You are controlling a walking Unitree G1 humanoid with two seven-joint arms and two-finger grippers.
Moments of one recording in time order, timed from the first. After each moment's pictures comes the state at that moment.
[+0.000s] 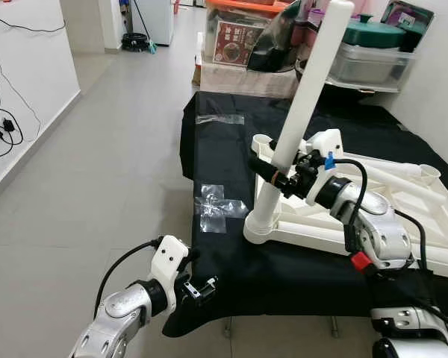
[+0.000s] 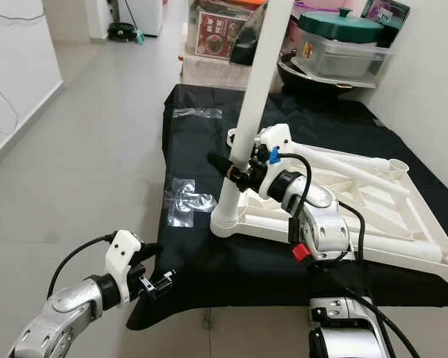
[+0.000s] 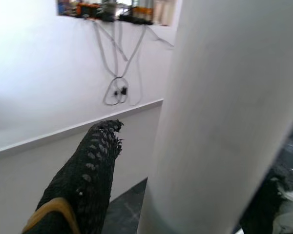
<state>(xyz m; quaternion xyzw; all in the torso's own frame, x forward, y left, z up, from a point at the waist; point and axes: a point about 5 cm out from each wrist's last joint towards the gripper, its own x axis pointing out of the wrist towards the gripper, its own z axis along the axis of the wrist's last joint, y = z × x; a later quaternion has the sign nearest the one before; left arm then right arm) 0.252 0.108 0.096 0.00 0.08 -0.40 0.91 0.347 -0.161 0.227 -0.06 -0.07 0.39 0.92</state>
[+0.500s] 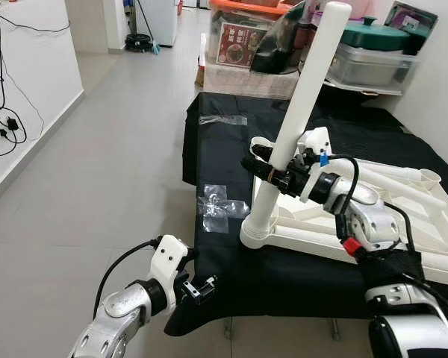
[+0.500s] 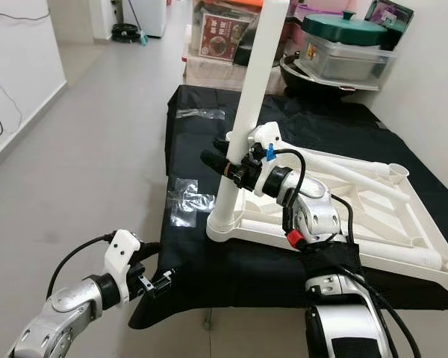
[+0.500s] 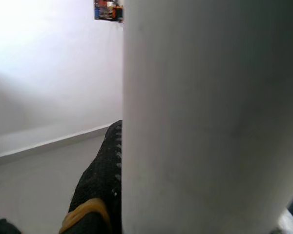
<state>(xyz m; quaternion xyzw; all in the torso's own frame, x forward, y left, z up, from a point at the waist) 0.252 0.109 0.096 0.00 0.08 -0.39 0.92 0.359 -0.167 0.223 -0.05 -0.06 0.44 0.89</state>
